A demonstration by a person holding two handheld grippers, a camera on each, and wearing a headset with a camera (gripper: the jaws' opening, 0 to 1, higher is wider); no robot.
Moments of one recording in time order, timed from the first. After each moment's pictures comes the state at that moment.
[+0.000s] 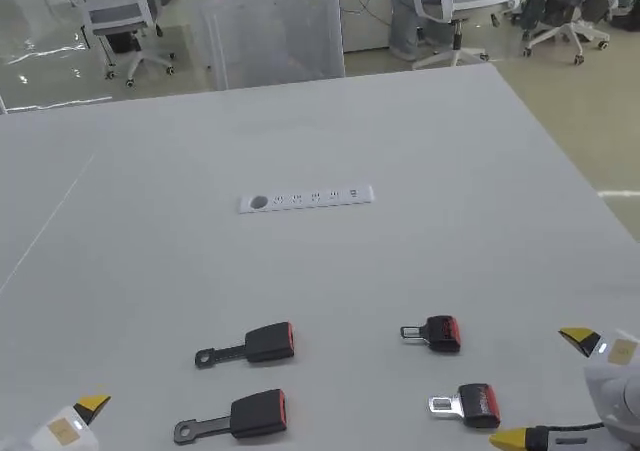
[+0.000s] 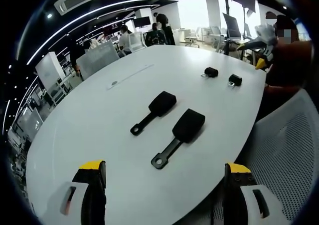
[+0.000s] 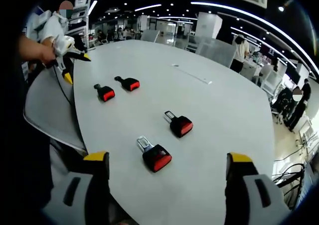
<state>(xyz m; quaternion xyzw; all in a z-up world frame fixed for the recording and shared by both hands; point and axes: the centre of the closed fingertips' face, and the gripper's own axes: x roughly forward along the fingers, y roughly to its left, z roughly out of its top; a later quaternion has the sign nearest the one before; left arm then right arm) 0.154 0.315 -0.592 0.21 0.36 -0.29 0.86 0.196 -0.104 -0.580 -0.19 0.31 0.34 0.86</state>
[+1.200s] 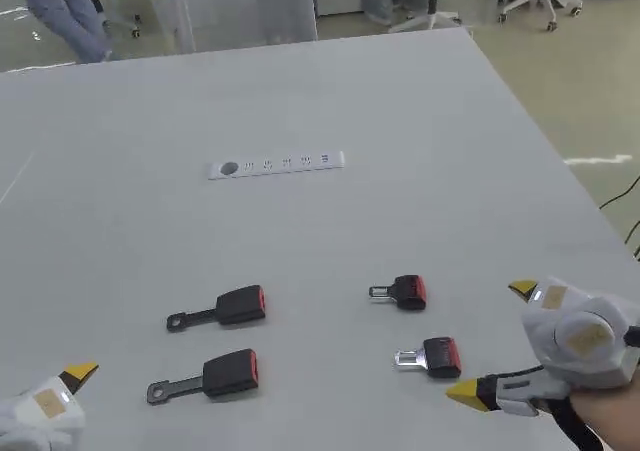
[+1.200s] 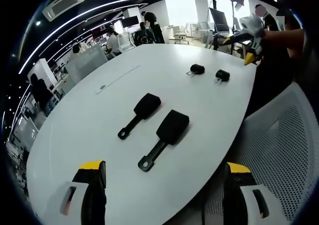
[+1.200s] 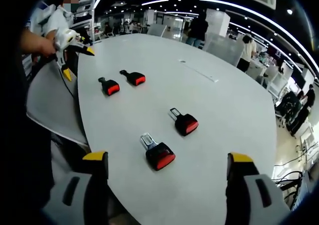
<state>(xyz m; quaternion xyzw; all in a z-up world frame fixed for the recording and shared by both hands) 0.138 0.289 -0.591 0.23 0.36 -0.33 0.84 0.194 -0.097 -0.584 -0.23 0.33 0.36 0.84</state>
